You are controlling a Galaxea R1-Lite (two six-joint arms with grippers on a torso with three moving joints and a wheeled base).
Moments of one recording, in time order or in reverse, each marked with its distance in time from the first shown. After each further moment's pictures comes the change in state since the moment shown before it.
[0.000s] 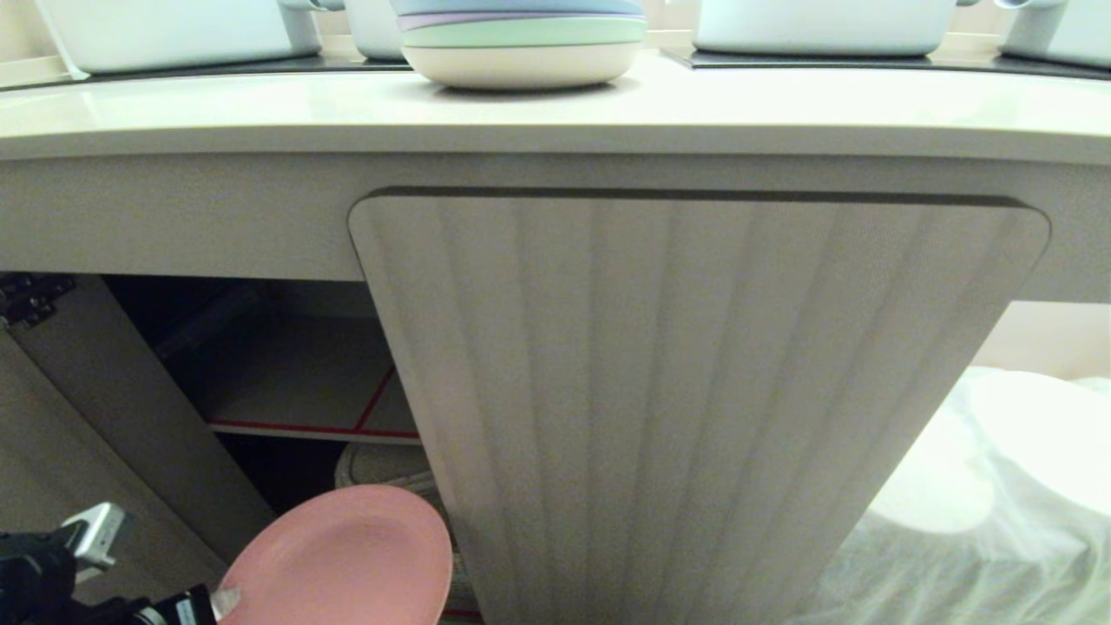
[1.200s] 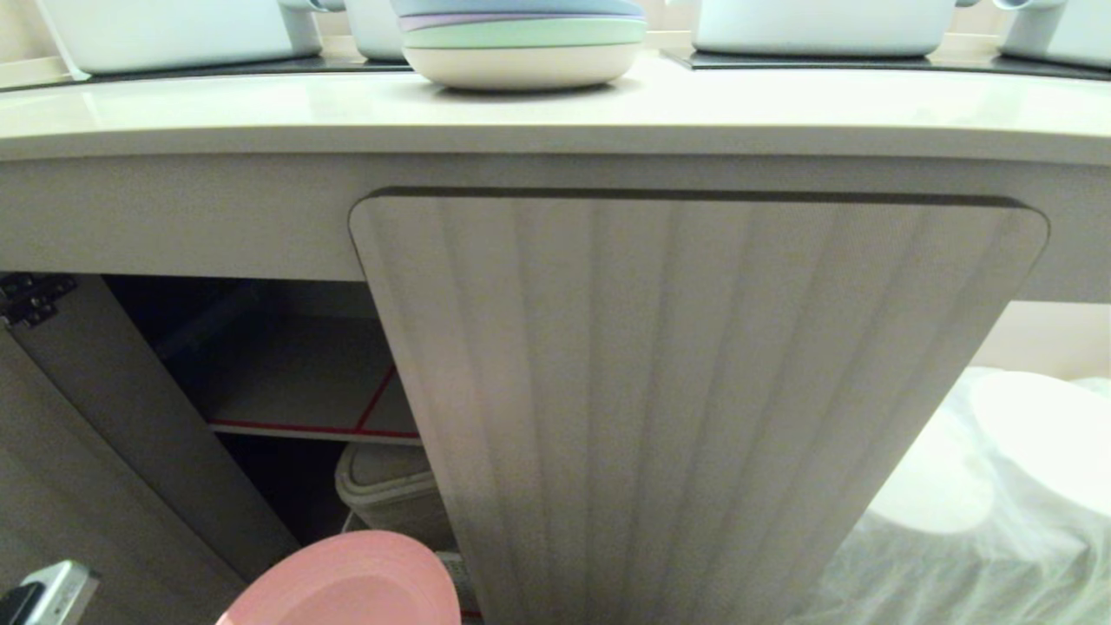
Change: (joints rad) left arm -0.087 -0.340 -0.011 0.340 -0.024 0.000; right arm 0.000 0.000 0.000 0.000 0.000 0.000
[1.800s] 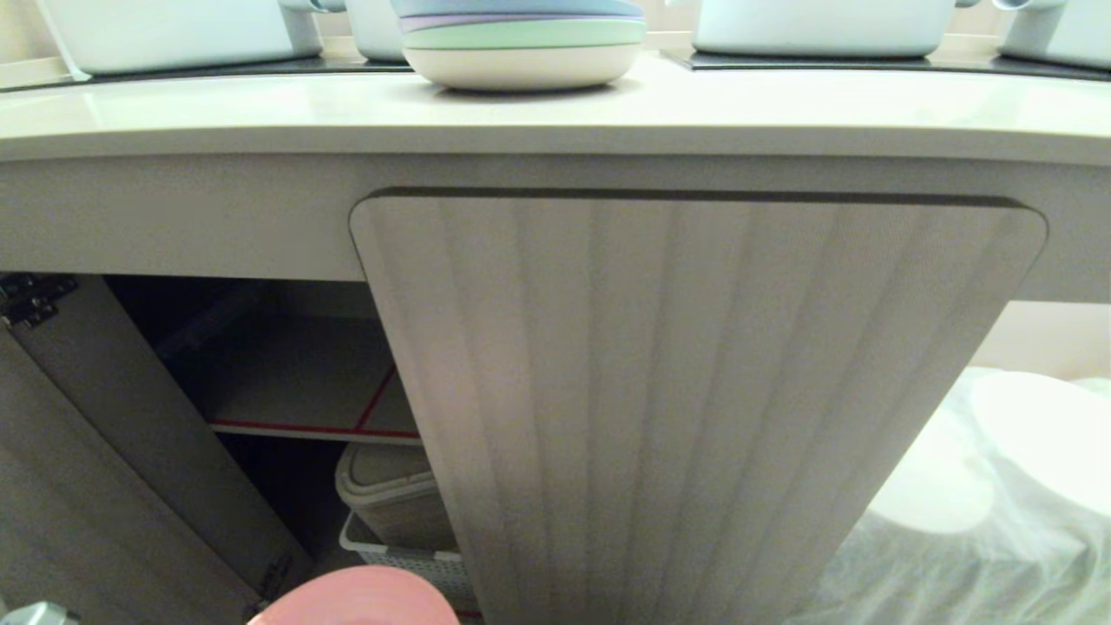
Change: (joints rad) left arm -0.045 -0.176 -0.030 0.201 -0.051 -0.010; right arm 0.000 0.000 0.000 0.000 0.000 0.000
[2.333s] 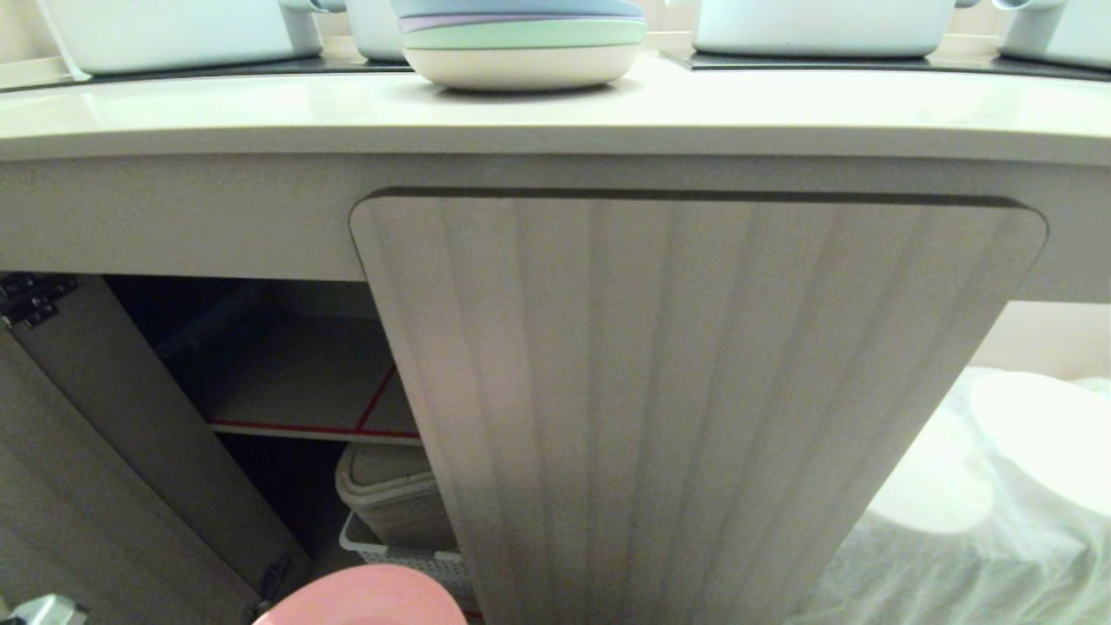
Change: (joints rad) left arm 0.001 0.025 -0.014 -0.004 -0.036 0.000; right arm 0.000 0.000 0.000 -0.001 0.000 -0.001
